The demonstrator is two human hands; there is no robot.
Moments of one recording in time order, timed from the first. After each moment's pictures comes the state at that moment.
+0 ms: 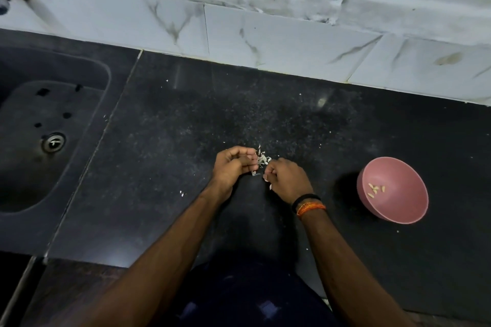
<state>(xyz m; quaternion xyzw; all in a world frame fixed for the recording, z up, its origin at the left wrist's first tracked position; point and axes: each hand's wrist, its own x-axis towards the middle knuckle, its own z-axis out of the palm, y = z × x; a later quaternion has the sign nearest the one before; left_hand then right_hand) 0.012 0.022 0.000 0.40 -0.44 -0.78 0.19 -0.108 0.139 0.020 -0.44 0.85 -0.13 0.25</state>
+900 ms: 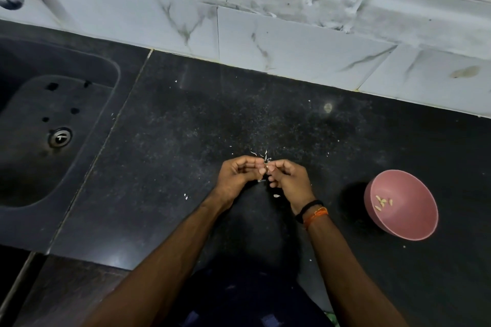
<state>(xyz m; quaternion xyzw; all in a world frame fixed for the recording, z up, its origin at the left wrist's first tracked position) 0.023 0.024 -0.018 0.31 -0.50 -0.78 0.22 -0.102 0.129 0.004 -0.15 0.73 -0.53 0.41</state>
